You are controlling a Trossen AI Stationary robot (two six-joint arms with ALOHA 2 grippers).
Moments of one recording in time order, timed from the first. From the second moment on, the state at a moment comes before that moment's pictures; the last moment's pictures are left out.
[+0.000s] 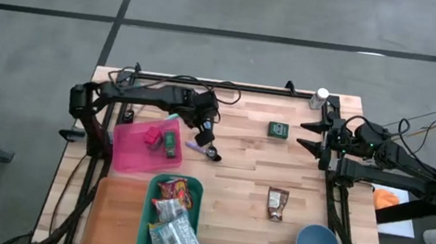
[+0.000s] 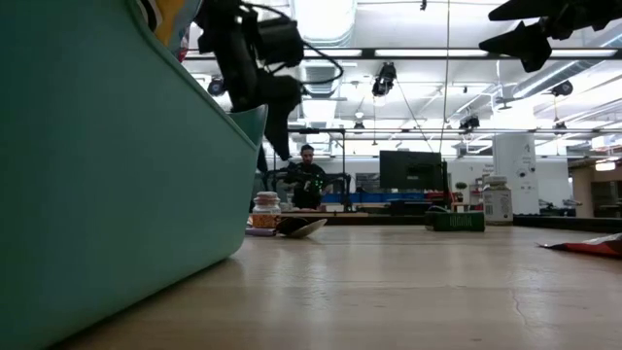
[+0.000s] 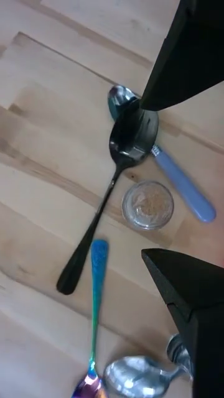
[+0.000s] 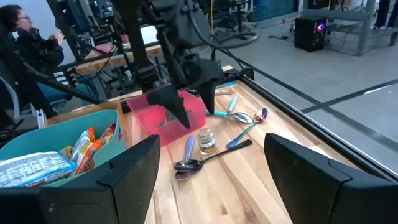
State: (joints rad) left arm 0.30 1.75 1.32 -0.76 0.05 -0.26; right arm -0.22 0.32 0.57 -0.41 -0.01 0.23
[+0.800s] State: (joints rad) left arm 0.30 1.75 1.11 -0.52 0.06 -0.31; right arm -0.22 0.32 0.57 -0.41 -0.01 0.23
